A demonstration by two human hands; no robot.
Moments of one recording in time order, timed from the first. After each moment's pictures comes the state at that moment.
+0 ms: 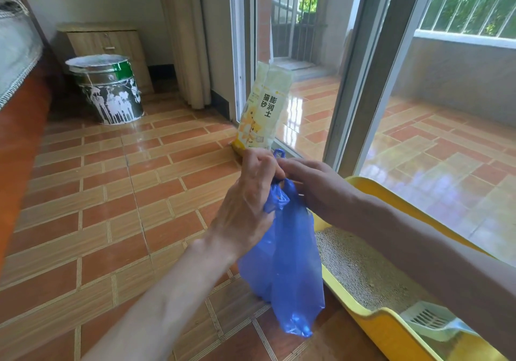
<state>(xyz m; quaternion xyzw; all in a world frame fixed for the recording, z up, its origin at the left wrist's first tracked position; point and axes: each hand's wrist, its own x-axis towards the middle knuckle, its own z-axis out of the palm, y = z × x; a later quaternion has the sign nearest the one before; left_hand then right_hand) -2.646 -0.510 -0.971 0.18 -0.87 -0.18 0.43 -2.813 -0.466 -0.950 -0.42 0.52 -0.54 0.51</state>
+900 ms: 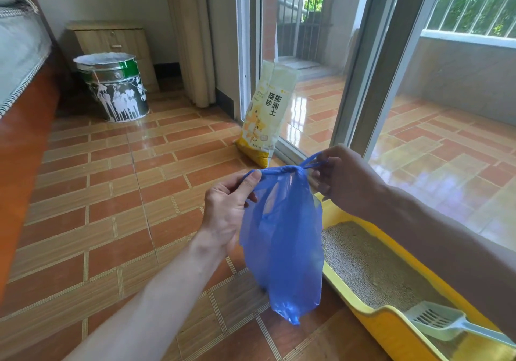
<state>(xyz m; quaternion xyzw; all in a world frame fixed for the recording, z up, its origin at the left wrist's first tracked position) -2.637 -0.521 -0.995 0.33 -0.49 -0.64 0.48 -2.853 -0.470 -0.957 -0.26 0.54 -0.60 0.53</state>
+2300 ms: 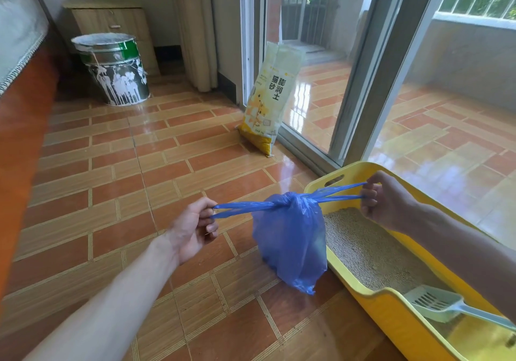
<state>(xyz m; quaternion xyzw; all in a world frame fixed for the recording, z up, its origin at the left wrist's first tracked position) -2.565 -0.558 -1.070 0.47 -0.36 -0.74 0.30 -2.930 -0.430 -1.036 -0.10 0.61 -0.59 0.52</state>
